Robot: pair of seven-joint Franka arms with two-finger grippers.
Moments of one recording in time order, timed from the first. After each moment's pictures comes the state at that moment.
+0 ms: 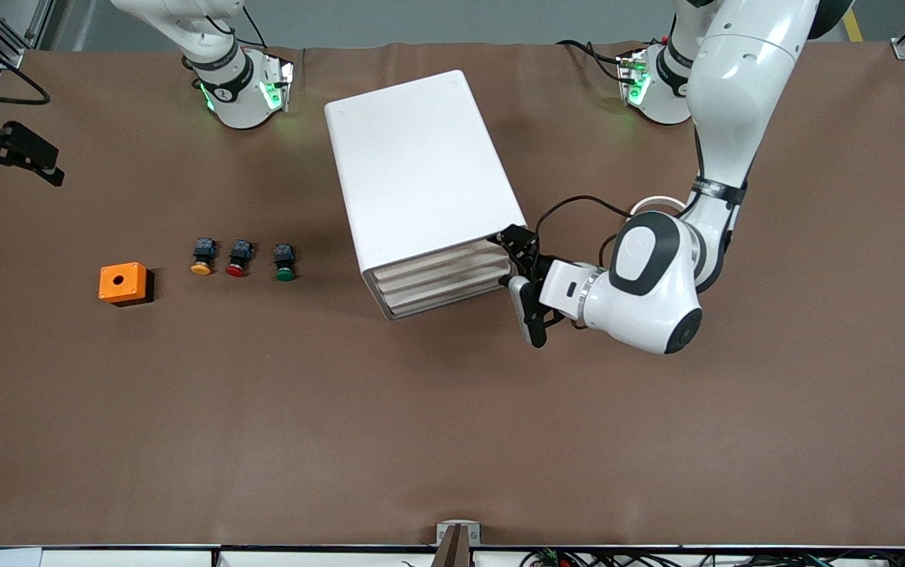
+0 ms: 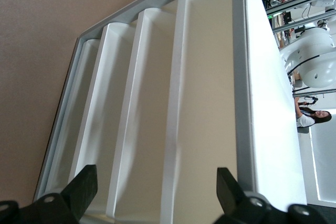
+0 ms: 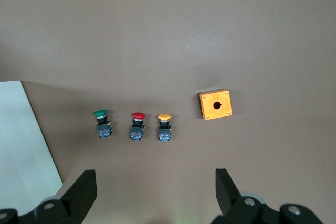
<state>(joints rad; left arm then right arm) -0.37 0.68 -0.06 -1.40 -0.91 1.66 0.83 -0.07 -0.11 0.03 -1.65 -0.04 1.52 -0.03</state>
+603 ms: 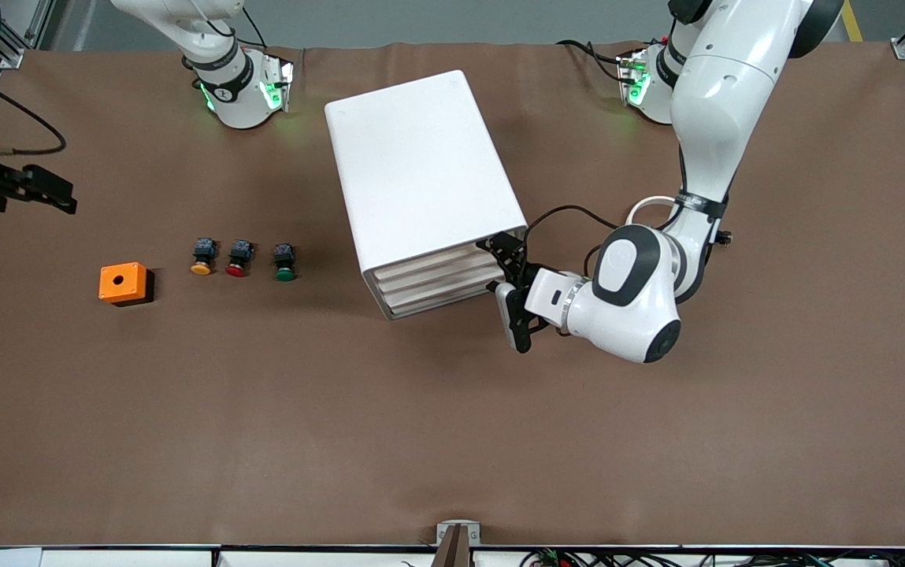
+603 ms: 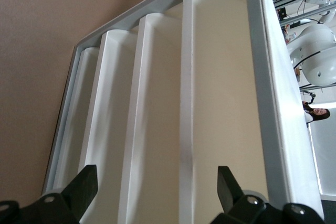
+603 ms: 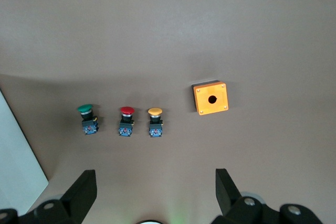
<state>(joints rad) -0.39 0.75 -0.06 -1.33 -0.92 1.66 0.88 -0.07 0.00 0.03 -1.64 -0.07 1.52 -0.03</state>
